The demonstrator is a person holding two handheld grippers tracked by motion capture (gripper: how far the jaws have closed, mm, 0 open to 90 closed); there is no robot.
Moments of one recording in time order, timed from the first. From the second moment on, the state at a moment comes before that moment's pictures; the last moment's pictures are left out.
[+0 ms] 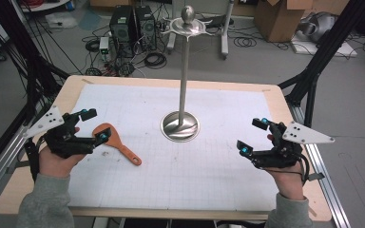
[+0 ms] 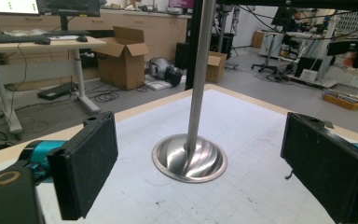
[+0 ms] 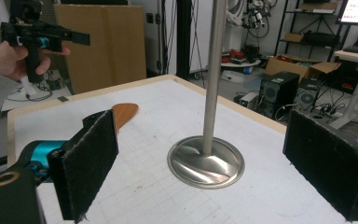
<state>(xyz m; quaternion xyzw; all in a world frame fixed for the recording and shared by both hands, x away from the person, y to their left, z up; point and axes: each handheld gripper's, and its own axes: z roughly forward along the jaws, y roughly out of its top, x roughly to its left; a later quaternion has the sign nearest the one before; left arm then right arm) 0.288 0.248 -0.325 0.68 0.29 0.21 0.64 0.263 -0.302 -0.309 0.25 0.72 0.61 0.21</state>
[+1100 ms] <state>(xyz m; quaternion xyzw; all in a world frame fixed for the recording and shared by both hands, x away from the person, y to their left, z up) 0.323 0.229 -0.381 0.75 0.33 0.21 0.54 0.263 -0.300 -0.315 0.25 0.73 0.60 0.21</state>
